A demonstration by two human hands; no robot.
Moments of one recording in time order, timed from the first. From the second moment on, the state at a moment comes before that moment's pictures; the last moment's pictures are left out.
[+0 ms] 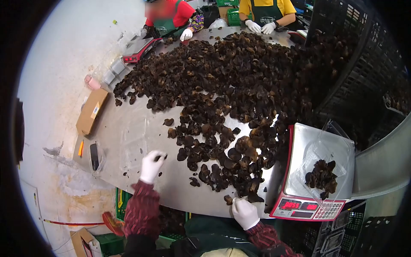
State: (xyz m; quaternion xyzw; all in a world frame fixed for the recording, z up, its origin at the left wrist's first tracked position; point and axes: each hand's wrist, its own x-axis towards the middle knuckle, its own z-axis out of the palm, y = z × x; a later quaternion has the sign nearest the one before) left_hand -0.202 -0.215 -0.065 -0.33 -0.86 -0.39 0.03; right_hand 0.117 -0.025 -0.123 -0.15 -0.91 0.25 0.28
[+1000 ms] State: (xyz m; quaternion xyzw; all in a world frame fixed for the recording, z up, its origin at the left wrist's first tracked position) left_hand -0.086 -0.135 -0.038 -0.57 -0.81 -0.17 0.00; right_hand 0.120 -0.026 -0.124 -0.13 -0.90 0.26 0.32
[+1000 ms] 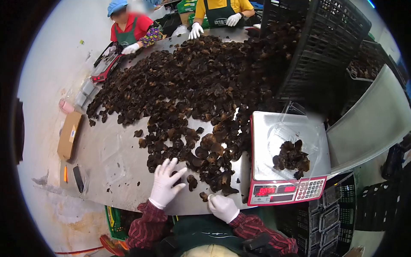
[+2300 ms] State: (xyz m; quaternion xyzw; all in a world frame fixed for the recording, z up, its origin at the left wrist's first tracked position) left_hand -0.137 -0.346 -0.035 -0.26 -0.96 -0.03 -0.05; right_hand 0.152 -0.040 -0.097 -0.06 -0.93 0.30 0.21
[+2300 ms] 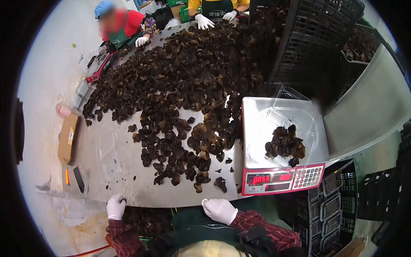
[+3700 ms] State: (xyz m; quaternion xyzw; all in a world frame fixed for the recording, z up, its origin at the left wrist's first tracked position) left_hand -0.106 -0.148 0.002 -0.39 -0.78 -0.44 -0.24; right_hand 0.113 -0.009 -0.121 -0.21 -0.88 0.30 0.31
